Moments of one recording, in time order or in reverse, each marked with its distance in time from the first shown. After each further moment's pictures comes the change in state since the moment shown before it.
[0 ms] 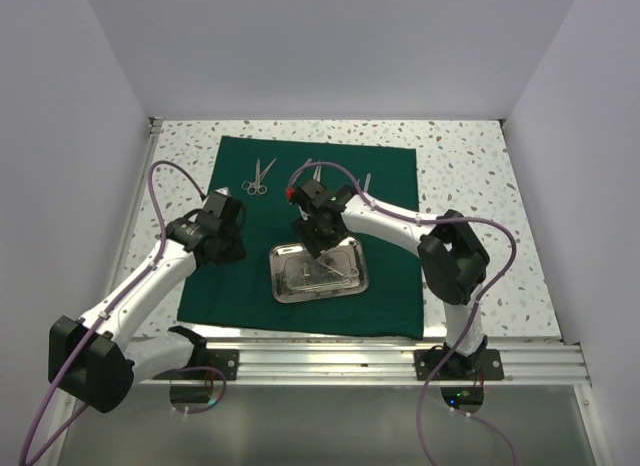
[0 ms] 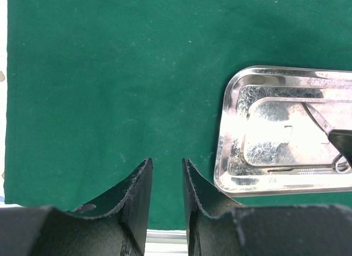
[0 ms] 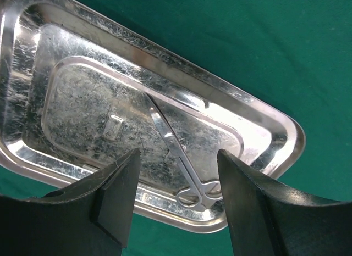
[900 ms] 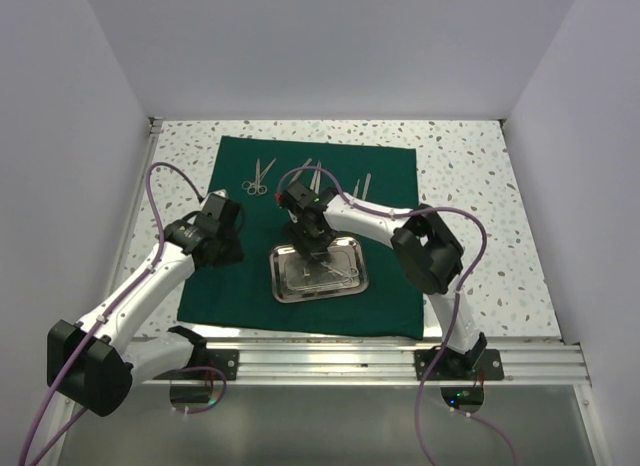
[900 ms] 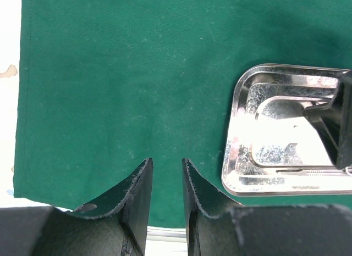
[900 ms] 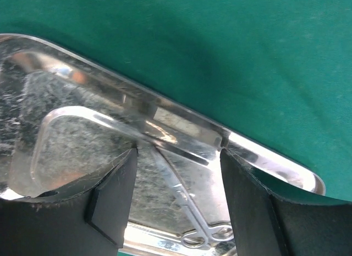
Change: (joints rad) left arm 0.000 -0.024 -0.013 -0.024 -0.024 -0.002; right arm 0.016 0.179 0.119 0.007 0.014 -0.021
